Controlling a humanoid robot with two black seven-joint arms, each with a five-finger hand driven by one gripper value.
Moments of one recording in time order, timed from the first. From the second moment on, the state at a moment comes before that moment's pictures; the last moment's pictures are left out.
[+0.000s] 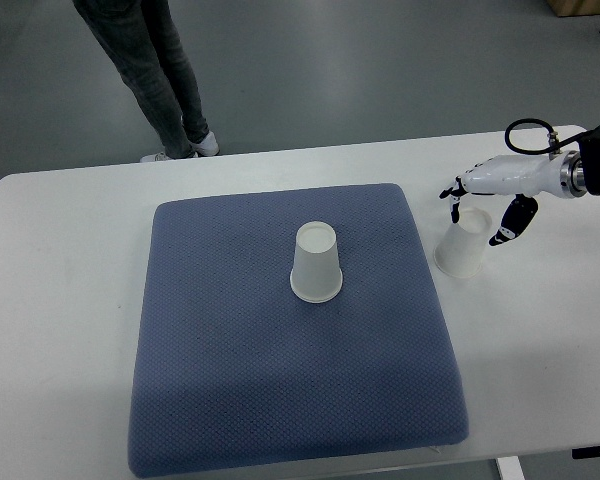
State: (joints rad) left arm -0.01 0.00 -0.06 -0.15 -0.05 0.00 -0.02; right arm 1.13 -0.73 -0.01 1.06 -1.58 0.18 0.36
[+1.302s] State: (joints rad) left arm -0.01 0.00 -0.06 -0.15 -0.05 0.00 -0.02; right arm 0.99 -0.59 0.00 0.86 -1.62 -0.01 0.36
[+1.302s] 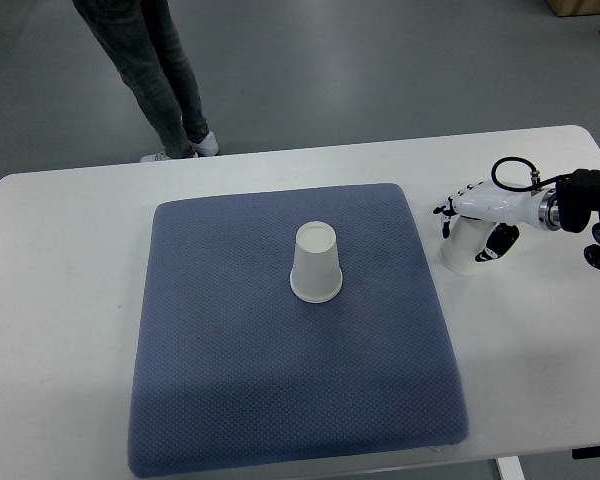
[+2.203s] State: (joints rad) left arm -0.01 0.00 -0.06 -0.15 -0.05 0.00 -0.02; right arm 0.98 -0.56 0.00 0.84 -1.60 0.02 0.36
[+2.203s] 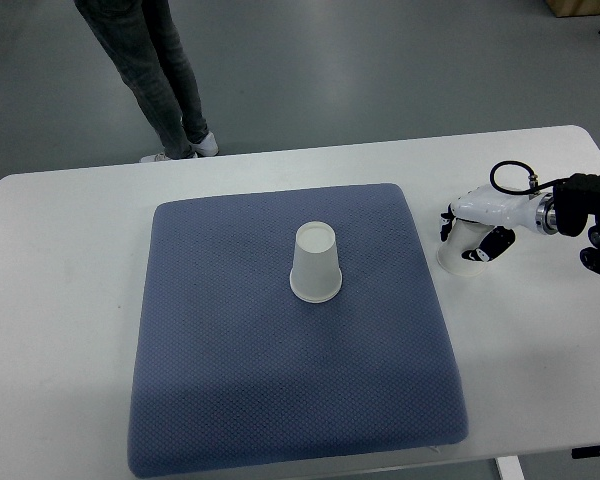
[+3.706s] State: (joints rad) left arm -0.01 0.00 -0.06 -0.15 -0.05 0.00 -0.02; right arm 1.38 -0.56 0.13 1.11 -1.53 0.38 0.43
